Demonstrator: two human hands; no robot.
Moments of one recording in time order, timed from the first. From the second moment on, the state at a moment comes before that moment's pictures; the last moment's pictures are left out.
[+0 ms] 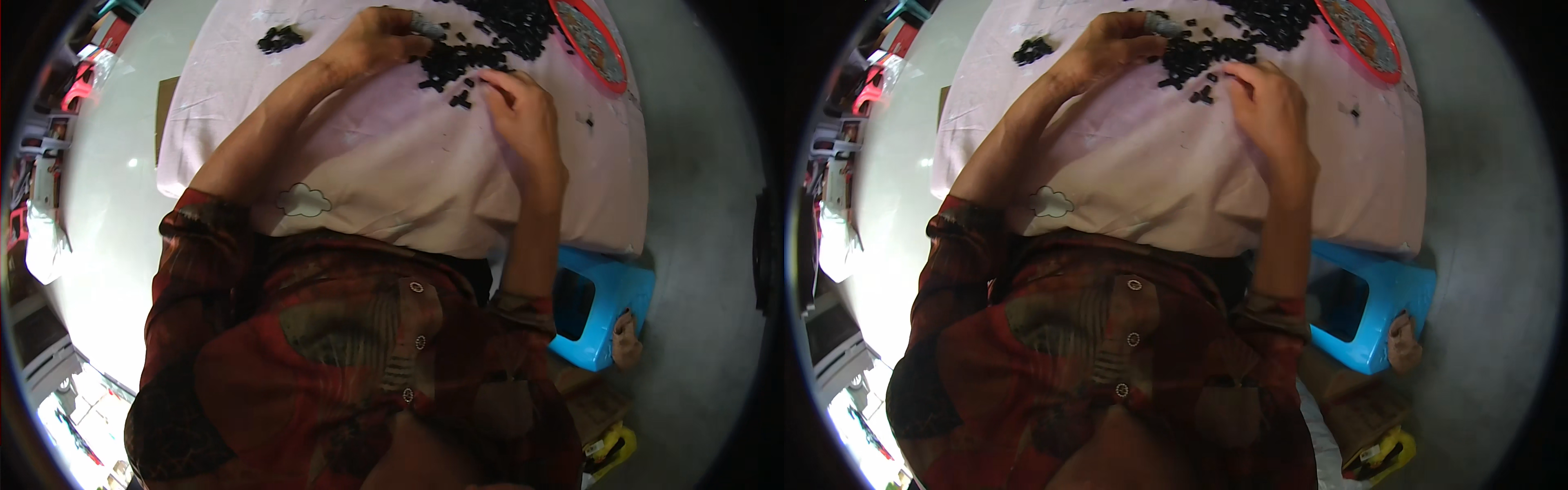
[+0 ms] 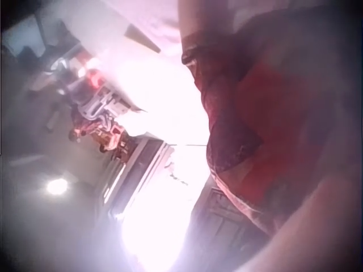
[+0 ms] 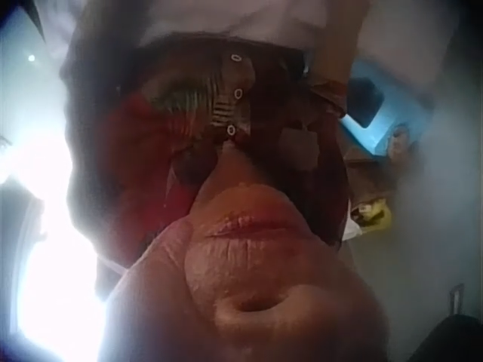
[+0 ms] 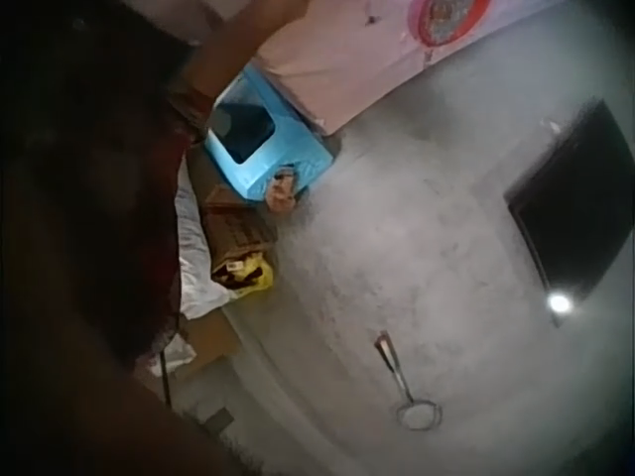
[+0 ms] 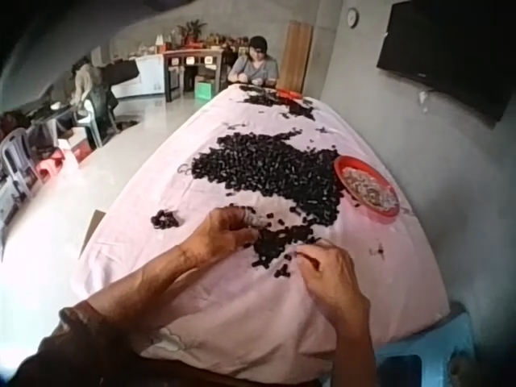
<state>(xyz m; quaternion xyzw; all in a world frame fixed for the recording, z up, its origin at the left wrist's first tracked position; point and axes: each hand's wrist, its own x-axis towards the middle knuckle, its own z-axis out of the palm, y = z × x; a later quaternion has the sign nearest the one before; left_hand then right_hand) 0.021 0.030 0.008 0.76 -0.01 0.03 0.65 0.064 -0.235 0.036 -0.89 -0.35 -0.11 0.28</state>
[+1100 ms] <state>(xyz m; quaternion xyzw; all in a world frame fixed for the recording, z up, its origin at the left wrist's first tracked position) 0.010 0.012 0.014 0.30 0.03 -0.15 0.94 0.030 -0.184 0.046 -0.76 -0.23 -0.10 0.60</state>
